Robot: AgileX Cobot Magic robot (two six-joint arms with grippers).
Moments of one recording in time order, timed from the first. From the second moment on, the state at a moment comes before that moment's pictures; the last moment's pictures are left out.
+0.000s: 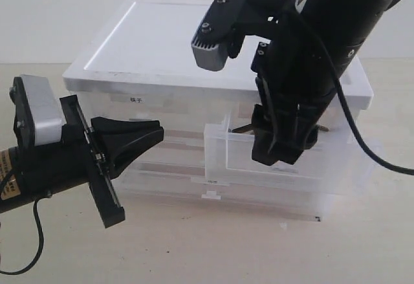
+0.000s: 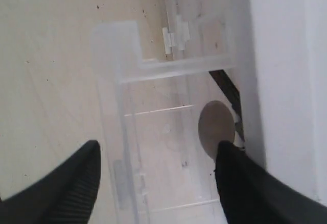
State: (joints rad) left arm -0.30 1.65 -0.37 0.77 -1.21 -0.09; right arm 0.70 1.51 -1.35 0.09 1.22 -0.65
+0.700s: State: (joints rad) left arm -0.30 1.65 -0.37 0.77 -1.21 -0.09; right arm 0.91 1.47 -1.34 -0.03 1.23 -0.62
